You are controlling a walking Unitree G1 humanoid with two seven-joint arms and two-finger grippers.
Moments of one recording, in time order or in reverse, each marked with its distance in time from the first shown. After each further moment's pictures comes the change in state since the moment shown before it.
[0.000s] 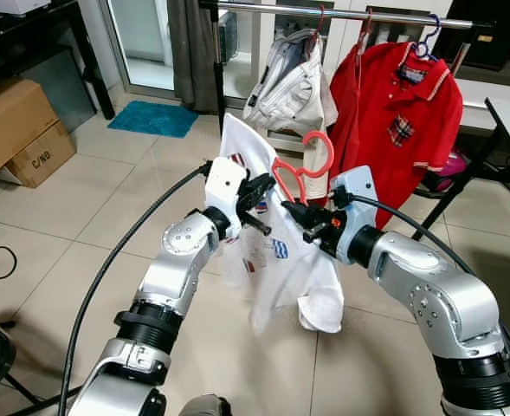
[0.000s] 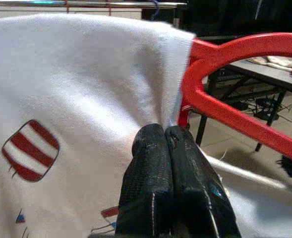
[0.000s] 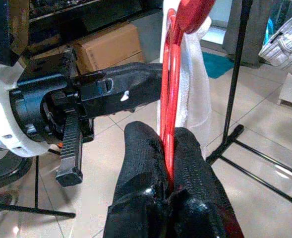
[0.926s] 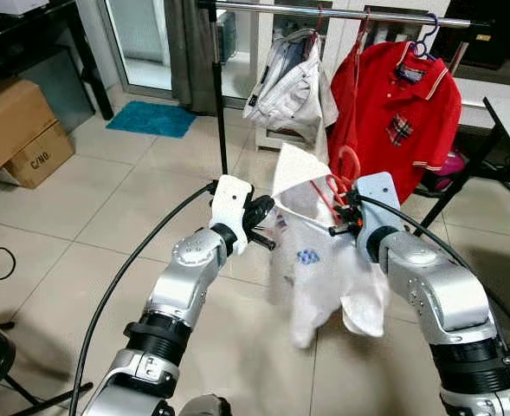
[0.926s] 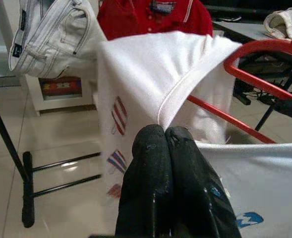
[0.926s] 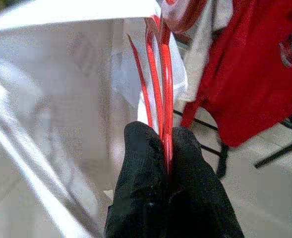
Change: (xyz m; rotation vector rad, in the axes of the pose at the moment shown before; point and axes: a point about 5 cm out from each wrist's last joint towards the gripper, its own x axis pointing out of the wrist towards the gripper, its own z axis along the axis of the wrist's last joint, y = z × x) left arm -0.001 -0.012 -0.026 -0.098 0.138 0.054; right arm -0.004 -0.049 -0.023 -0.125 0.216 -0.540
